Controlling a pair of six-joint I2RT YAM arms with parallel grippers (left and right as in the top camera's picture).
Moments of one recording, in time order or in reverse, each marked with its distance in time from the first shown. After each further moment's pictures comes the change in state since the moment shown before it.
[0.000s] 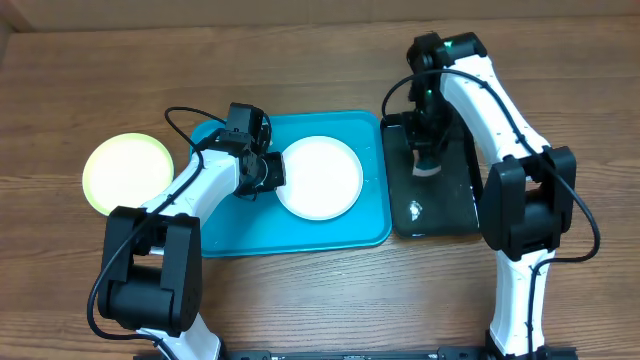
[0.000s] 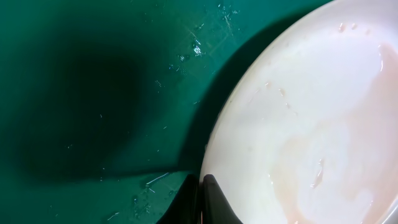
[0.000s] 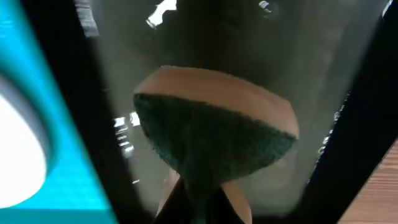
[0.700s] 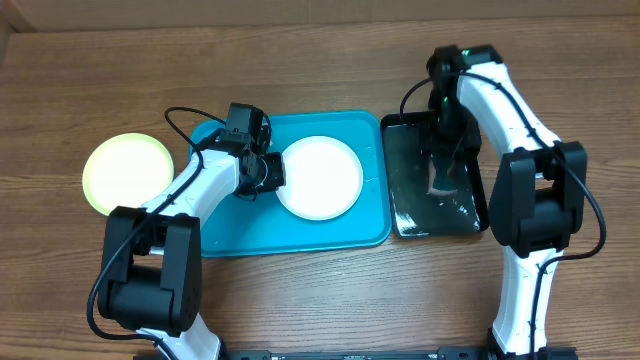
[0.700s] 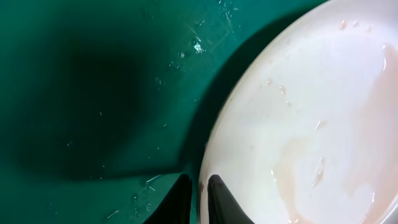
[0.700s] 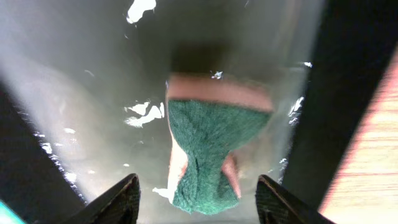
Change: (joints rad) left arm 0.000 0.000 0.000 -0.006 0.003 0.000; right arm -0.075 0.000 -0.057 0.054 0.049 -0.003
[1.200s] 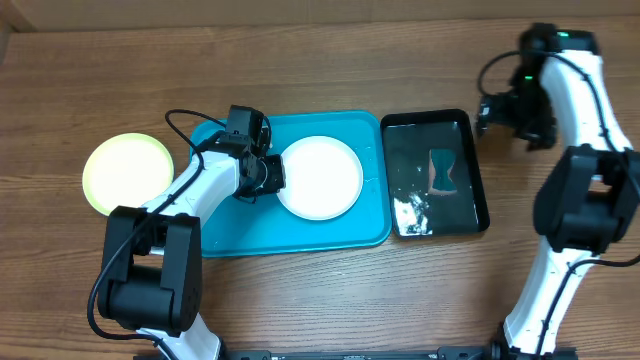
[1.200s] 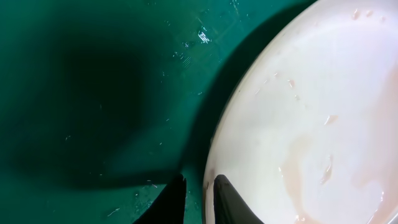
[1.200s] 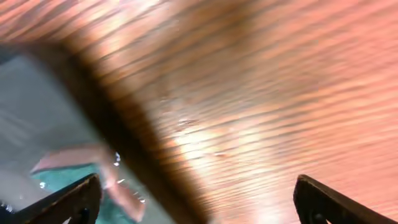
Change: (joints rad) left arm 0.000 0.000 -0.018 0.010 -0.001 0.000; right arm -0.312 0.000 0.078 -0.004 -0.020 0.048
